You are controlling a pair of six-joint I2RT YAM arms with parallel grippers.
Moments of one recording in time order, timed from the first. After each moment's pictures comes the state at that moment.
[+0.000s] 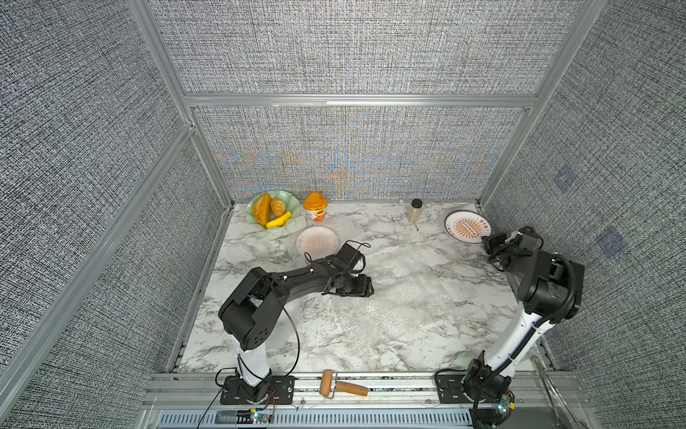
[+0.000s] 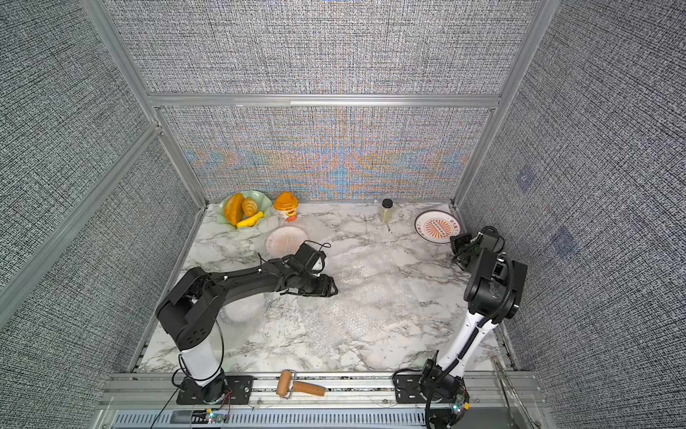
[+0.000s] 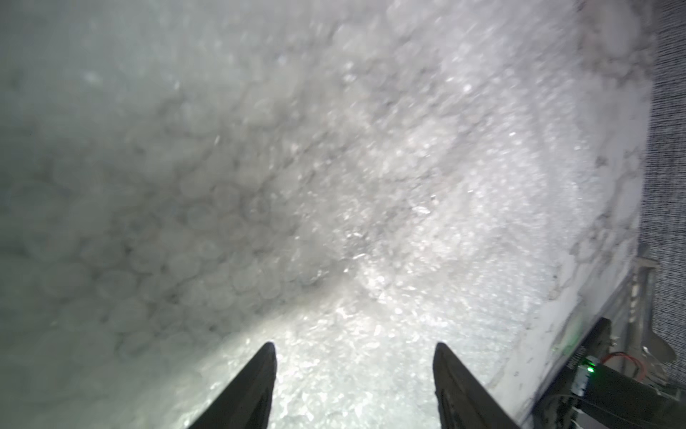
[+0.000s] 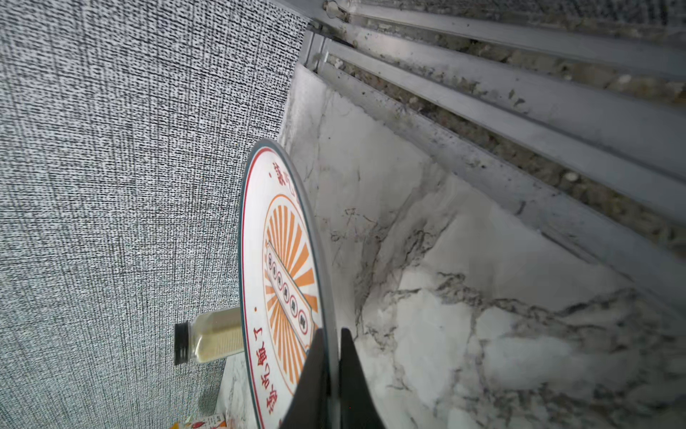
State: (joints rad) left arm -0.76 1.78 1.10 -0.33 0.36 -0.57; right arm -0.50 2.04 1.12 0.34 -0.50 0.95
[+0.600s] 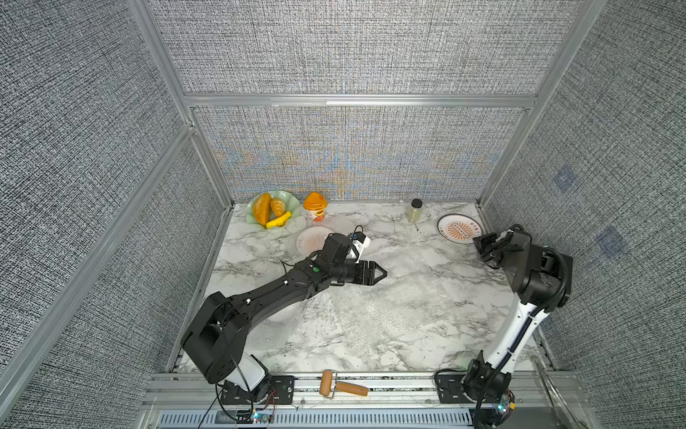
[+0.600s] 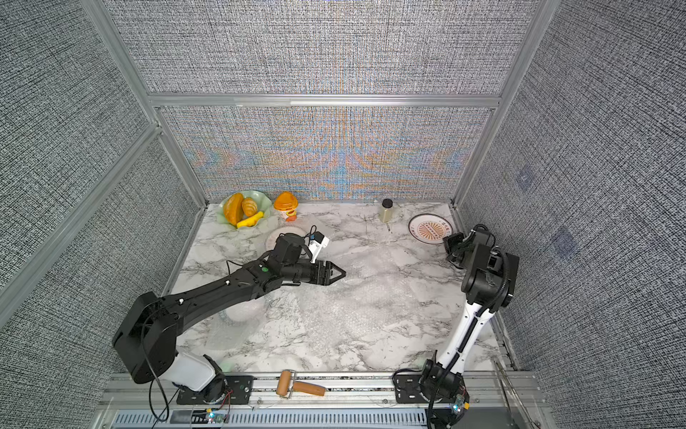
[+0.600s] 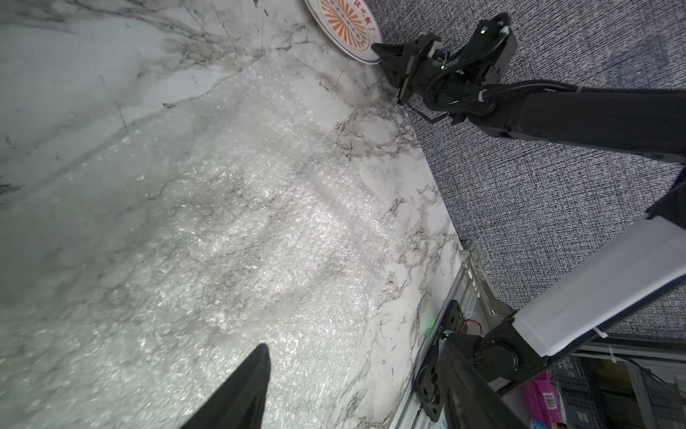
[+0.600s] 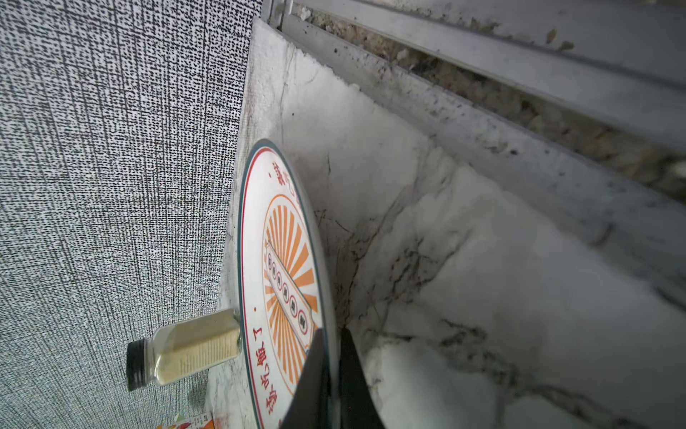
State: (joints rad) left arm -0.76 1.51 1.01 -0.09 0.50 -0.61; right arm -0.45 2.17 1.23 0.30 -0.51 0.94
